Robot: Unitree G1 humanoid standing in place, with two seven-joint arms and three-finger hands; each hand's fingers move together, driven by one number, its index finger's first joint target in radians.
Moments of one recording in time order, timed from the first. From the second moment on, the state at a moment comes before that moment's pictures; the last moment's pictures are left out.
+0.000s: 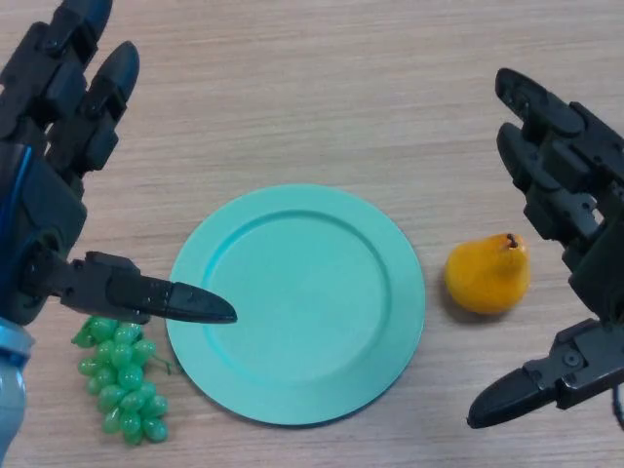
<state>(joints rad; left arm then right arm) -0.06 0.29 0.21 -0.82 -0.33 0.47 -0.13 -0.03 -0.27 -0.10 -0.95 0.32 0.74 0.25</state>
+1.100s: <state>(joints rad) 0.03 0.28 0.25 -0.64 -0.21 0.36 -0.33 -0.28 -0.30 -0.07 0.05 -0.03 -0.03 0.24</state>
